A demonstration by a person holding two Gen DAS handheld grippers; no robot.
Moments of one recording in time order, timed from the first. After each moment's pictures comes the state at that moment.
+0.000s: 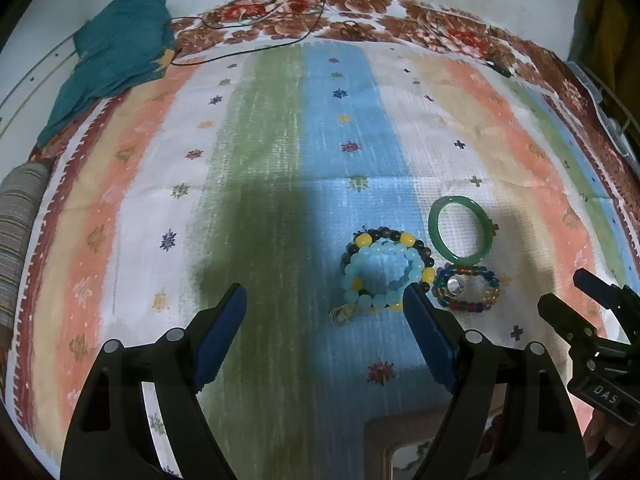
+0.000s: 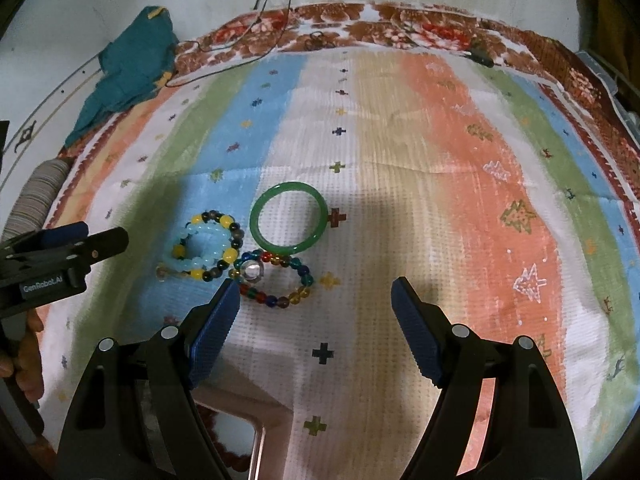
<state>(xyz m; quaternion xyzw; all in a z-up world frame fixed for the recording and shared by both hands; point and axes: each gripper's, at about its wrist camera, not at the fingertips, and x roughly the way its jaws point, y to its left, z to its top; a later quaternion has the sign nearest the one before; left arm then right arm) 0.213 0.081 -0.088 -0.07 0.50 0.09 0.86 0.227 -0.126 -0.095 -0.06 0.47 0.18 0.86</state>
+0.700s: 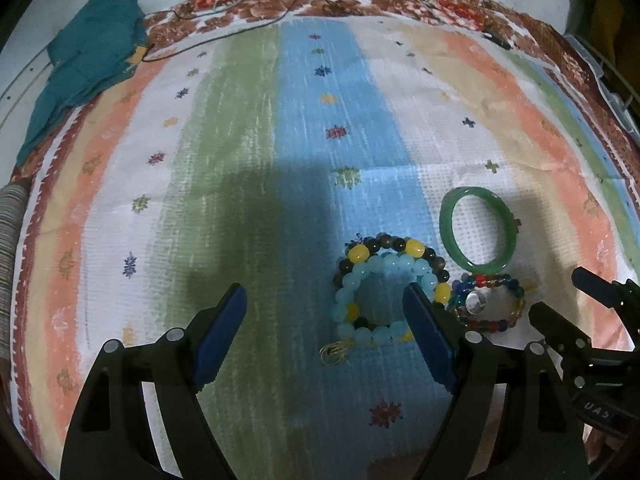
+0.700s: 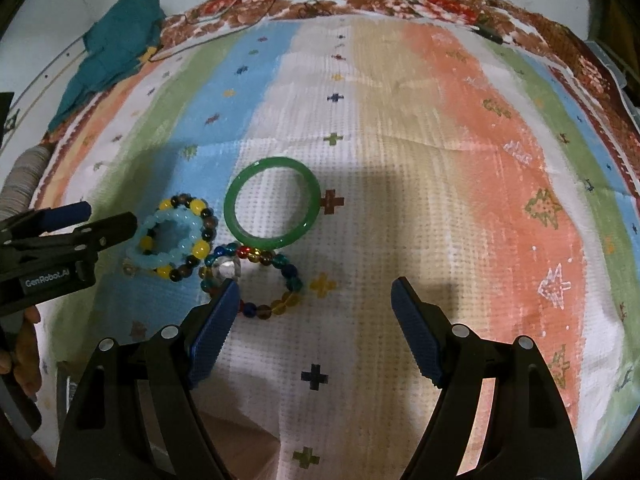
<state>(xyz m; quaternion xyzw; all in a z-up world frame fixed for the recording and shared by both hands) 0.252 0.077 -0.123 -0.05 0.53 0.07 0.84 0.253 -0.114 -0.130 -0.07 0.51 0.16 0.84</state>
